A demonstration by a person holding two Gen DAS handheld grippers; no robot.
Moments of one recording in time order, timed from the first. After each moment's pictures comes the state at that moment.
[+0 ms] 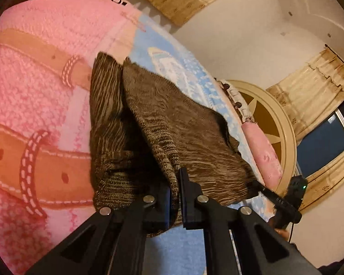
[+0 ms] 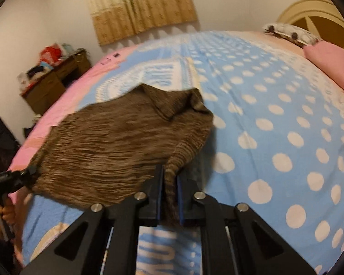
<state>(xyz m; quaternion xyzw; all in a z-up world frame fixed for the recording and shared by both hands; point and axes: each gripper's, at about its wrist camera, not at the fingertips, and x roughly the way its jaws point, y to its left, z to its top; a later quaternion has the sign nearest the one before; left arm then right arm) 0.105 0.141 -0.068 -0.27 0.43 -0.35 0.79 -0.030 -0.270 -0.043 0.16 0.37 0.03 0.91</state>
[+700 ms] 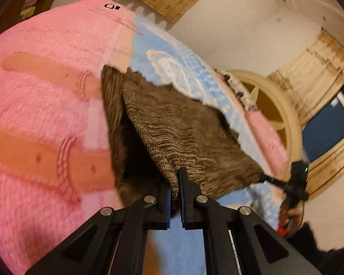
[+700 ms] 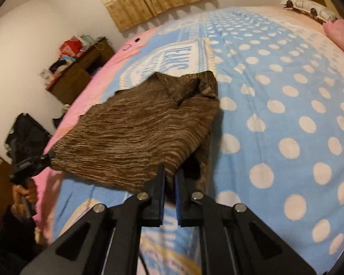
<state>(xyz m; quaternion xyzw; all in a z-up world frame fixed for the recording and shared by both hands) 0.083 0.157 -0.054 -0.21 0.44 -0.35 0.80 -0.044 -0.304 -0.036 0.19 0.44 0.10 0.87</state>
